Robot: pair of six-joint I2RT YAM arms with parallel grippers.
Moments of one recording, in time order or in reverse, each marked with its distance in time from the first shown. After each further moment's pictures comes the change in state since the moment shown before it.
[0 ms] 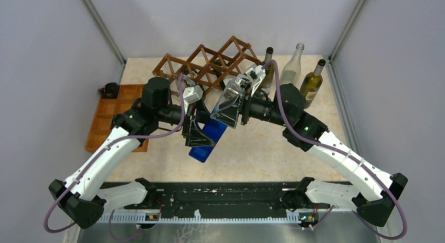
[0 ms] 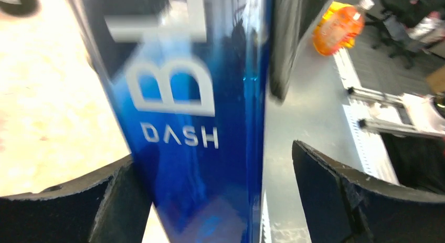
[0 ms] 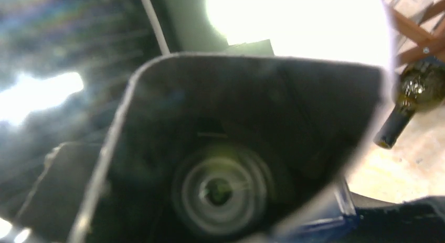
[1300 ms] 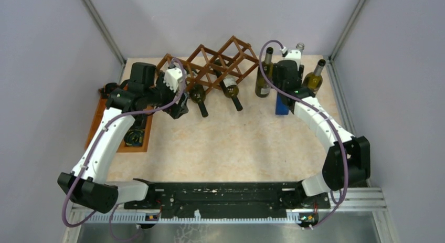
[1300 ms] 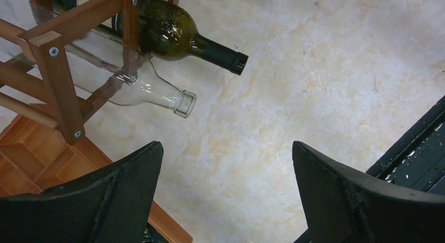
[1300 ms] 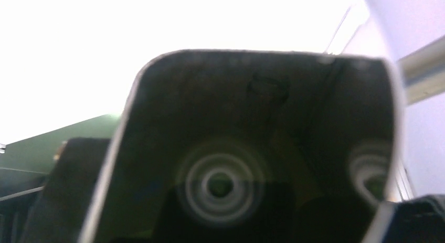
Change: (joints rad) left arm 0.294 0.161 0.263 -0.469 -0.773 0.417; right arm -0.507 0.388 0.044 -0.182 0.880 -0.412
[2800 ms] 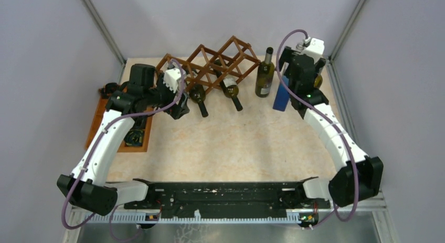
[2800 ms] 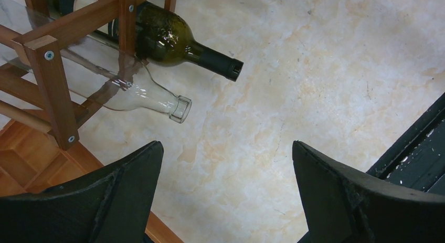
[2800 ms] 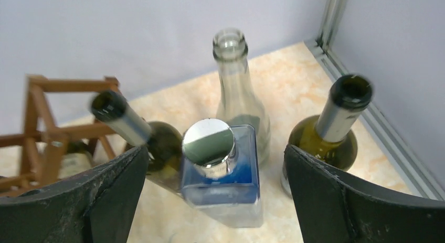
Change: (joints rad) left arm 0.005 -0.026 -0.043 0.045 0.028 -0.023; right arm -0.031 -0.101 -0.026 0.202 0.041 0.112
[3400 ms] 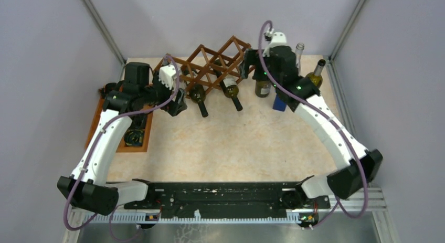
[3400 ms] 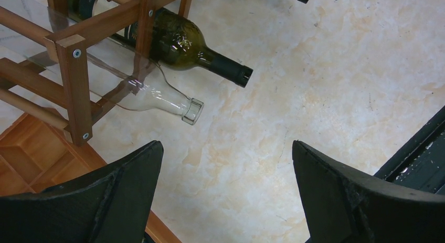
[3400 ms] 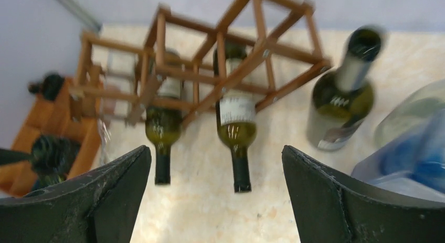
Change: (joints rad) left arm 0.050 0.000 0.012 0.019 0.029 -0.015; right arm 0.238 0.003 0.333 -0.347 -0.372 0.079
